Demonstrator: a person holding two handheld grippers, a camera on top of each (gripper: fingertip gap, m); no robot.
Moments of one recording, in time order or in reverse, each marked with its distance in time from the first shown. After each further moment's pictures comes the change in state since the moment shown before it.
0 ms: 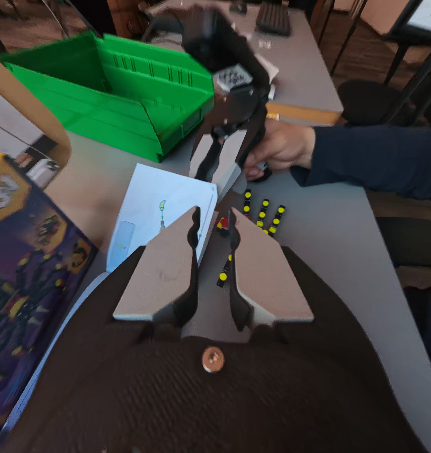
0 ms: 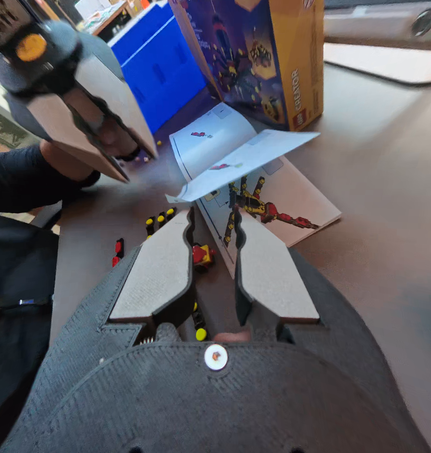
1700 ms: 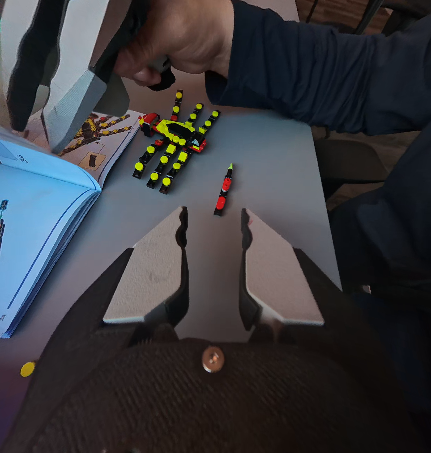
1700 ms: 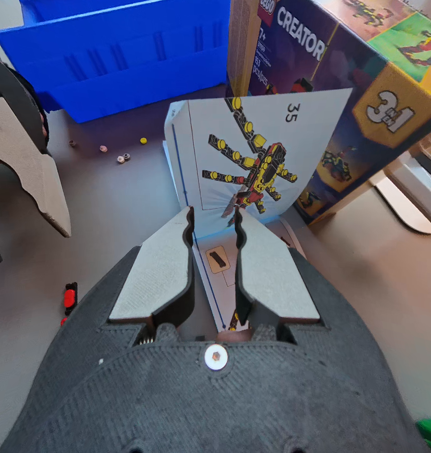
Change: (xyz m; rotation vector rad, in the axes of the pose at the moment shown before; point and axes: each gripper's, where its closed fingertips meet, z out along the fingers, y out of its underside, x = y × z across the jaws) left arm 0.081 0.094 -0.062 -0.162 0.104 -0.042; right arm -0.033 -0.041 0.077 -0.160 0.191 -0.421
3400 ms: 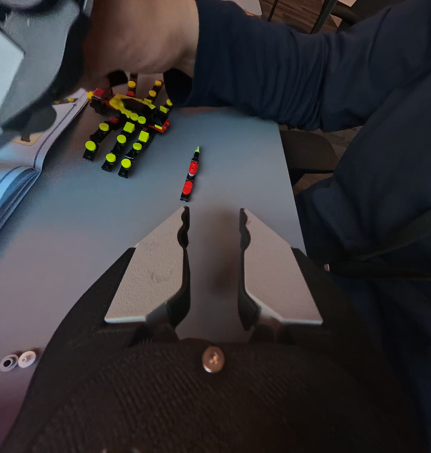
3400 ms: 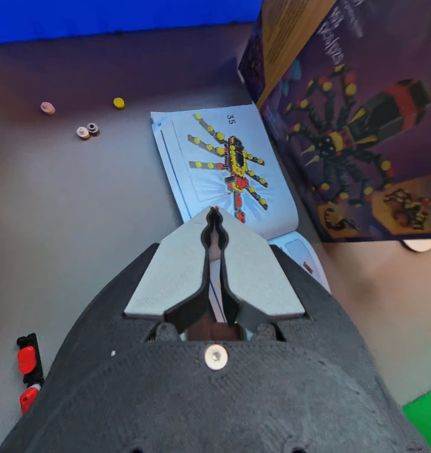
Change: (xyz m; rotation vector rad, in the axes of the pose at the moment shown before) left arm 0.028 0.018 0.002 -0.013 0.149 -0.056; right arm -0.011 0.012 0.048 -0.210 0.173 -0.159
